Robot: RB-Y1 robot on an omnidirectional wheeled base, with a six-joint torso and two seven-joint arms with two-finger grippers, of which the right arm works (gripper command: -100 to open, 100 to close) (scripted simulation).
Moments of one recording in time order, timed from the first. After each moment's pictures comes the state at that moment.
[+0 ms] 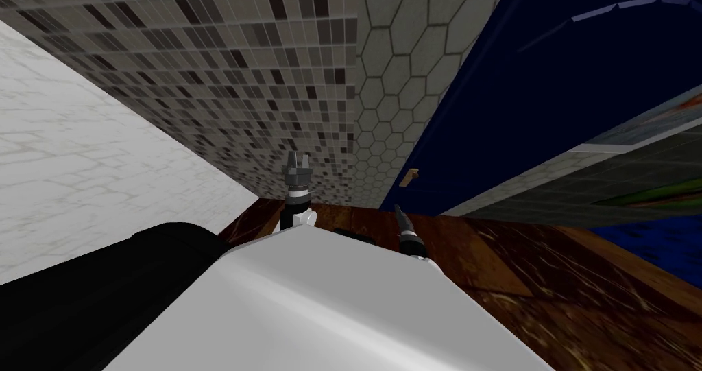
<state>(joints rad) 0.60 -0.29 0.23 -2.02 1.03 0.21 -0.45</state>
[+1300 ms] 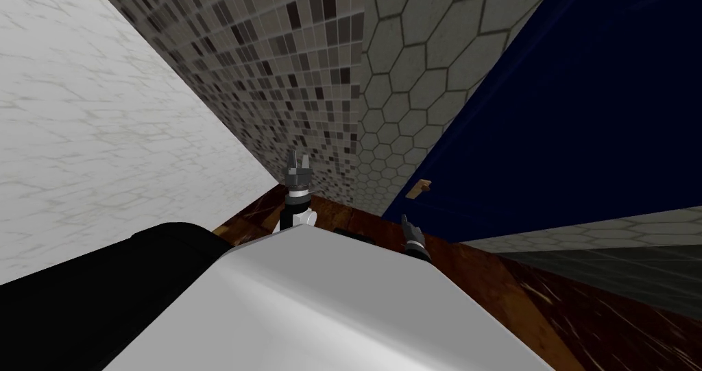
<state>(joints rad) 0.62 -0.38 0.30 -1.93 1.37 0.48 -0.59</state>
